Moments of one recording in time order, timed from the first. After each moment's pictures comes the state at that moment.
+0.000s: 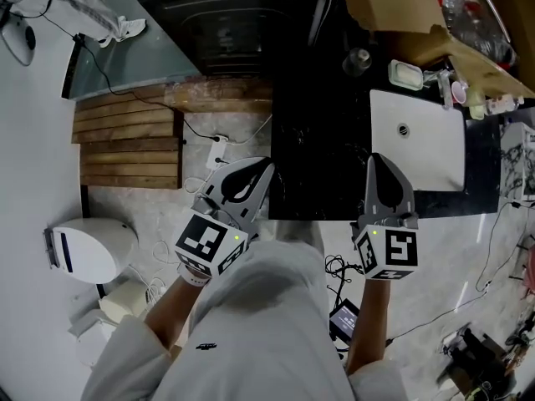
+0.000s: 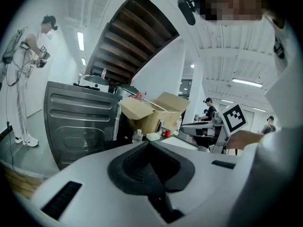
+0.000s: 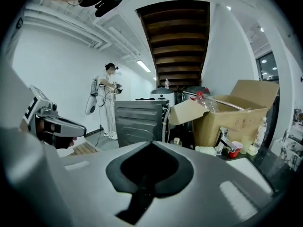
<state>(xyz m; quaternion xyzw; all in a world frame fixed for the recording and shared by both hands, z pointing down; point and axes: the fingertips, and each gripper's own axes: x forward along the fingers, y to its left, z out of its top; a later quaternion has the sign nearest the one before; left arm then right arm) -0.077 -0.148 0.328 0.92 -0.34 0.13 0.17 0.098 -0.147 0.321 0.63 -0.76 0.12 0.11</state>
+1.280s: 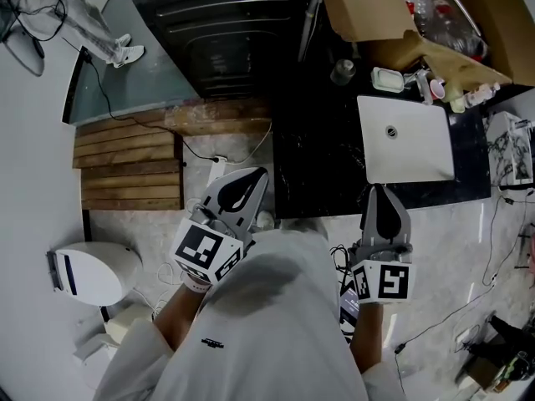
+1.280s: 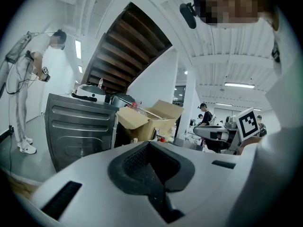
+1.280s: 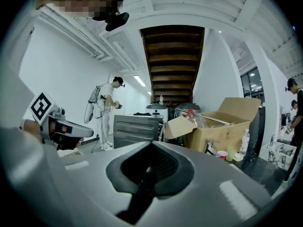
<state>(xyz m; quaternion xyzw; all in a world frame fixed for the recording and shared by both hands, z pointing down) -0.108 -0.109 0.283 0.93 -0.32 0.09 0.14 0.076 -0.054 0.261 0.67 -0.73 0.05 0.06</state>
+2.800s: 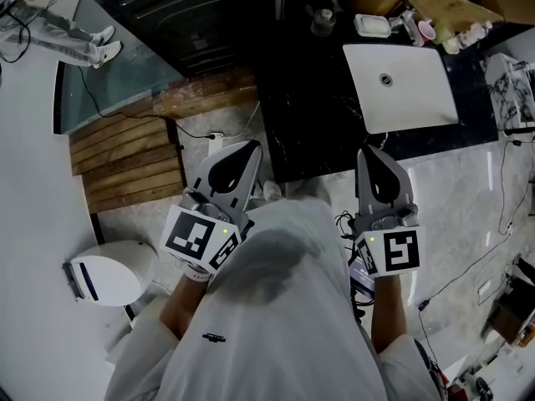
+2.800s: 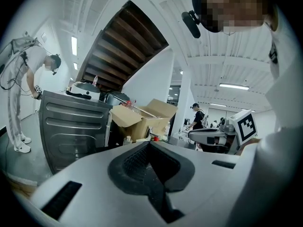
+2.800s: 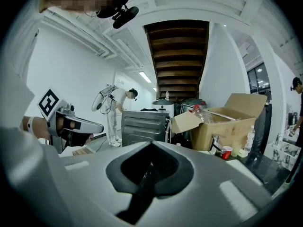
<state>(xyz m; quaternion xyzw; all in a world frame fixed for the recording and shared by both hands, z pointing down) -0.096 -0.086 0.280 0.94 -0.29 0.09 0.14 0.055 -0.034 0.272 0.64 -0.76 0.06 0.08</state>
